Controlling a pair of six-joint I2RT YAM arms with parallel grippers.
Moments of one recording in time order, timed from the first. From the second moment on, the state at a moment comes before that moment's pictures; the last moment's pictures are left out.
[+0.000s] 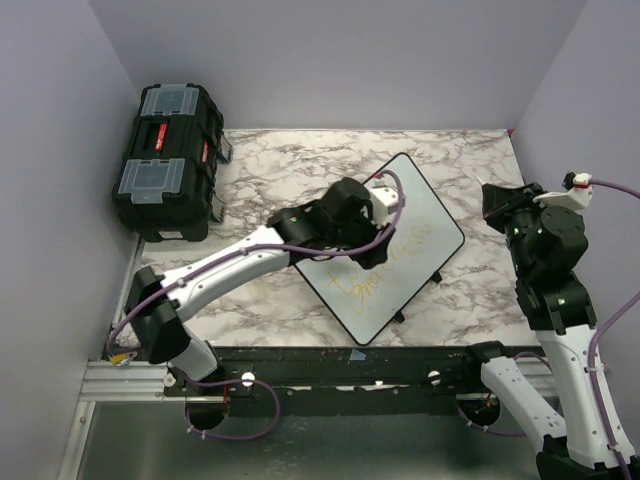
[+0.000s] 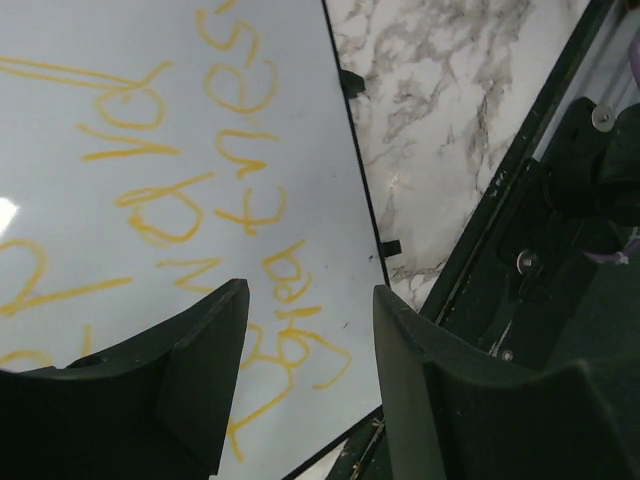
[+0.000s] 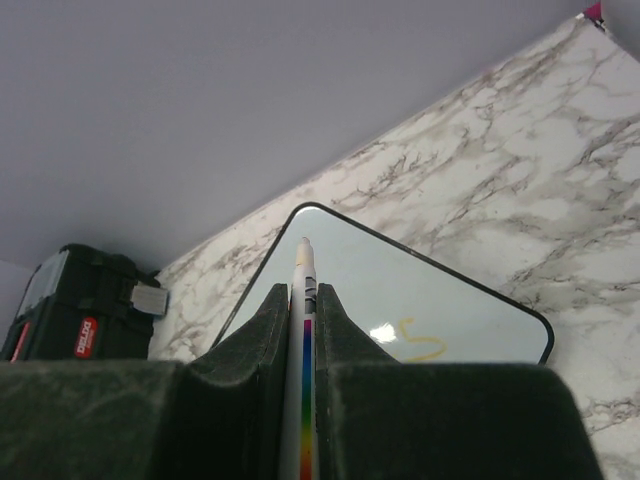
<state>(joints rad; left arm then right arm) -0.93 1.50 1.43 -0.55 0.19 -0.14 0.16 0.69 0.97 -0.36 0.24 0.61</state>
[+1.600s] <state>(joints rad) -1.13 2.24 1.71 -0.31 0.20 -0.11 0.16 0.68 1.06 -0.41 0.36 0.58</state>
